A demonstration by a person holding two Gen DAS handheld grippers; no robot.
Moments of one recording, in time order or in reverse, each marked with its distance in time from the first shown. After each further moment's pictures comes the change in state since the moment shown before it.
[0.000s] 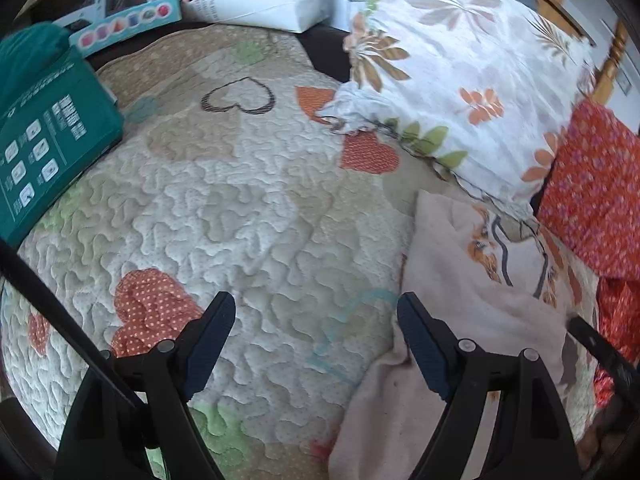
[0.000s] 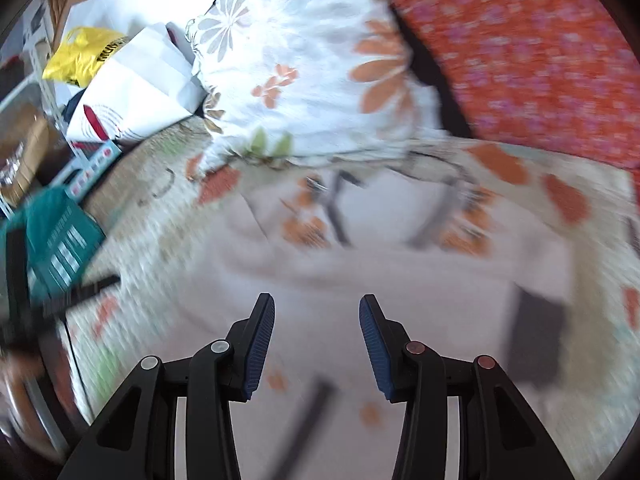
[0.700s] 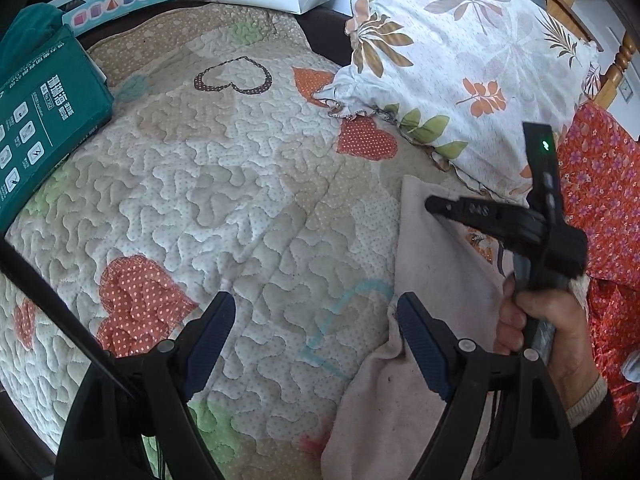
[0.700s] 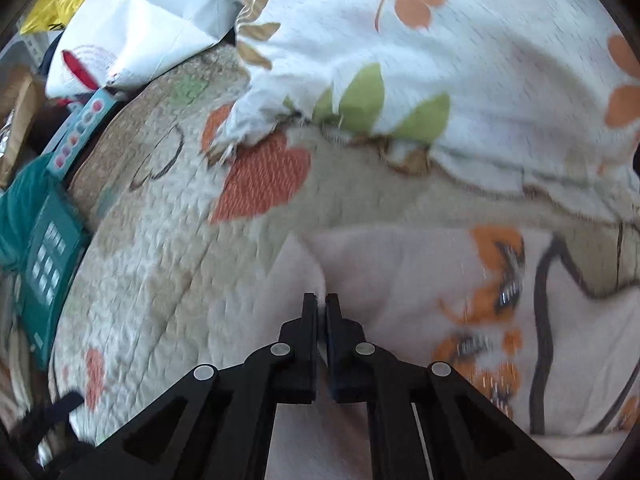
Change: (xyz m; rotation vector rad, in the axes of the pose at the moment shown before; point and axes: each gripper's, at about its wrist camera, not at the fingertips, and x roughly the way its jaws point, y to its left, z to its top) left arm 0.011 0.000 0.000 -0.006 0.059 -0.035; right arm 0.206 0.088 0.101 -0.107 0.215 0.095
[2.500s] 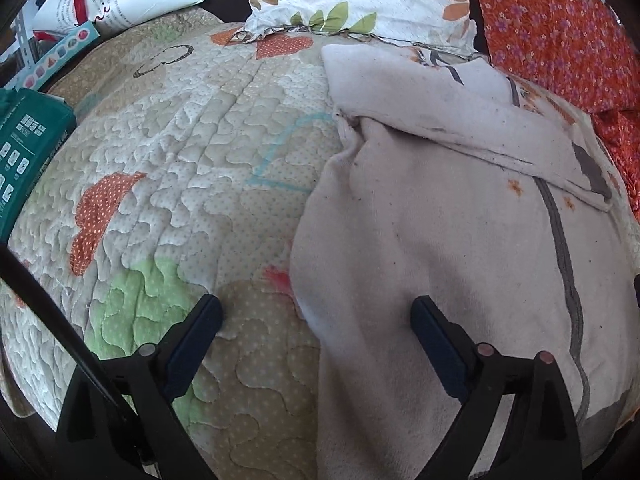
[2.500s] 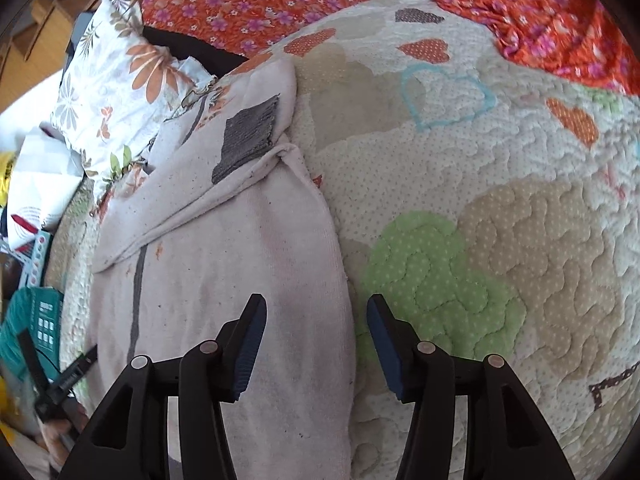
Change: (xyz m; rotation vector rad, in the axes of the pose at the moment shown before) left arm 0.010 -0.034 -0.140 0.396 0.050 0.075; right arm -0.266 -0.192 -0.383 0.653 -0.202 -0.203
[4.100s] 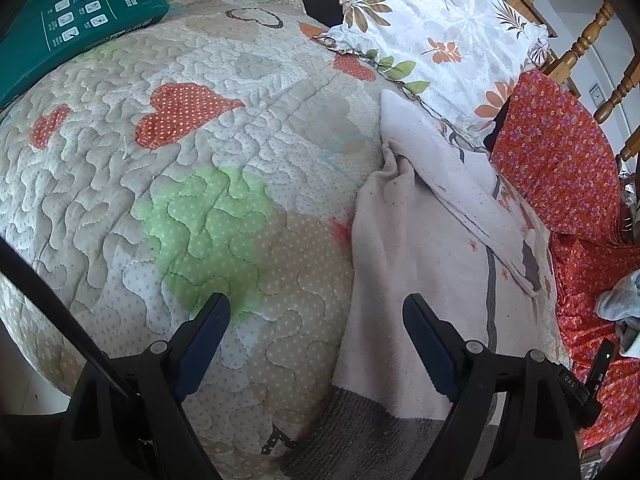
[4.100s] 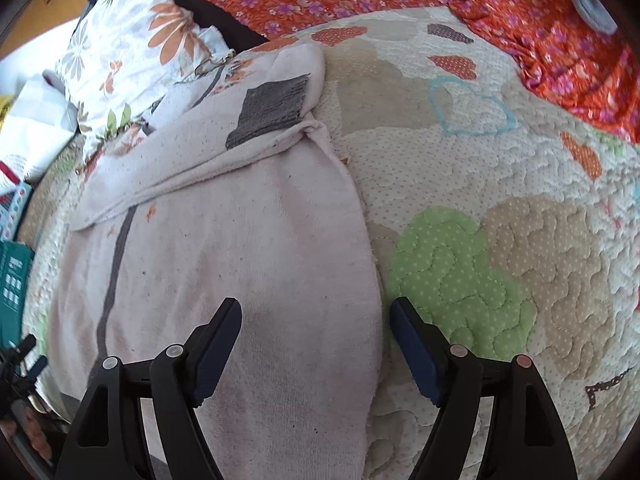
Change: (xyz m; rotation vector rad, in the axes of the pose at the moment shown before) left arm -0.048 0.073 -0.047 -0.420 -0.050 -0.249; right arm 0.015 0.030 -0.014 -0.177 -0.002 -0.122
